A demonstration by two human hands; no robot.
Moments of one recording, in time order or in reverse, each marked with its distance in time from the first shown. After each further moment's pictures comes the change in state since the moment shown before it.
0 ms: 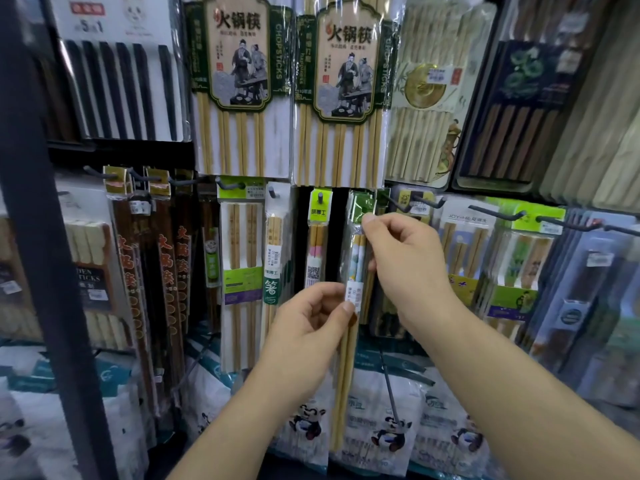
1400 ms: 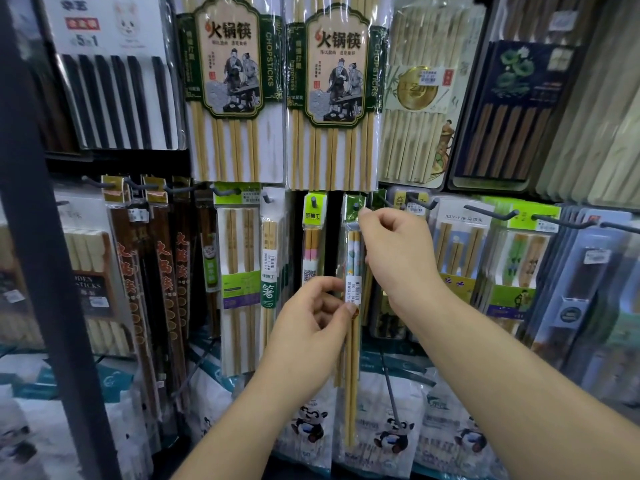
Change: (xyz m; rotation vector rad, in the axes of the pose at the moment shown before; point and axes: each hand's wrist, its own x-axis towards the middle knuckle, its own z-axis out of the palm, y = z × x) left_hand 0.007 -0.003 0.004 0.206 0.007 0.009; right_hand 0.017 0.001 0.004 -0.080 0.048 0.005
